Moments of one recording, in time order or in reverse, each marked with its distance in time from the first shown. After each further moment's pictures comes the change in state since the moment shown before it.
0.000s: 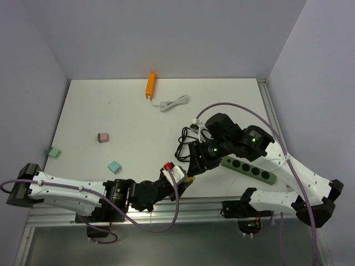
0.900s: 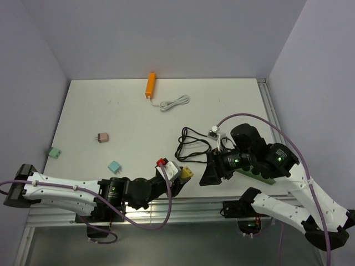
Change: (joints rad) left arm 0.012 -0.040 0.000 0.004 -0.015 -0.006; right arm -0.150 -0.288 -0.201 0.030 -0.187 -0.078
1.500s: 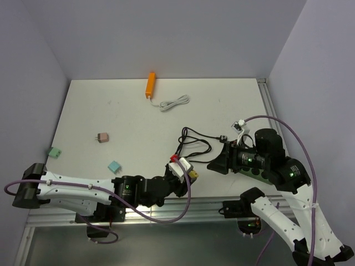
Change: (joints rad) left arm 0.061 0.145 0.073 -0.092 0.050 -0.159; right arm -0.291 -0.181 -0.100 0.168 0.035 0.037
